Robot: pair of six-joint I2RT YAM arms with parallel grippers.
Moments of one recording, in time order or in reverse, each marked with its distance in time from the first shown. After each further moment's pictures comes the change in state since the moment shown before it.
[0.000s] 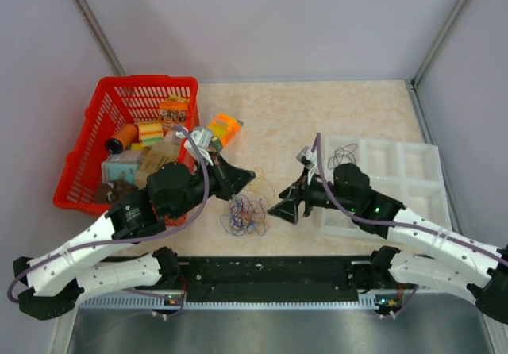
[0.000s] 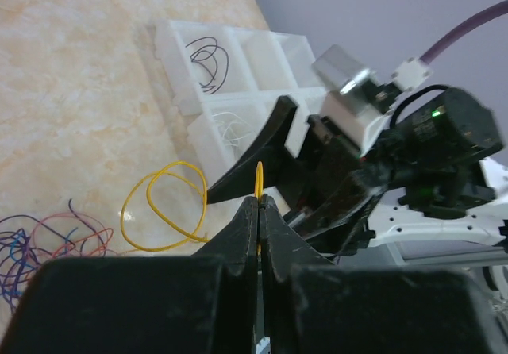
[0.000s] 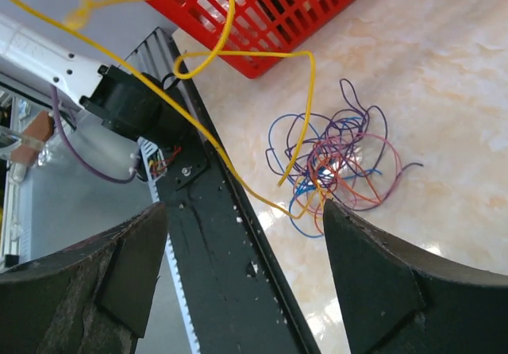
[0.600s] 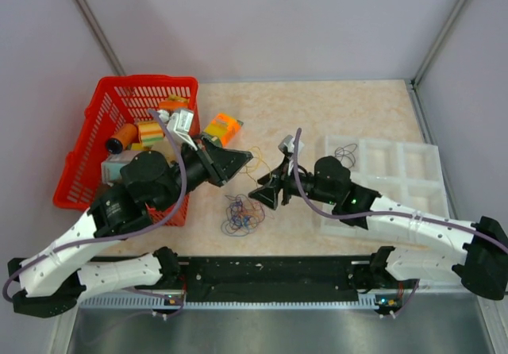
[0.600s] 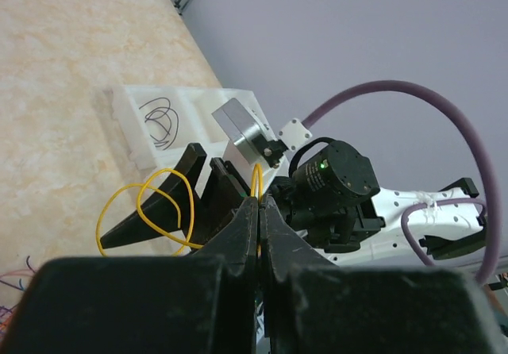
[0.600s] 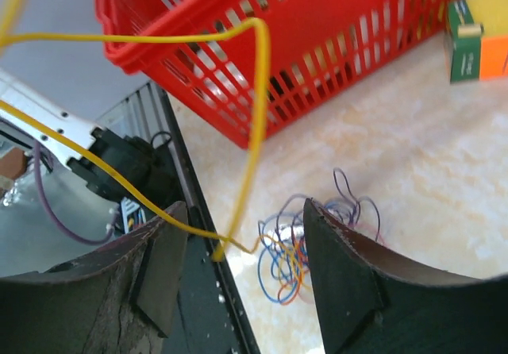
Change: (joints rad) left arm 0.000 0.025 0.198 0.001 -0.001 -0.009; right arm 0.110 0.269 0.095 0.267 0.145 -0.062
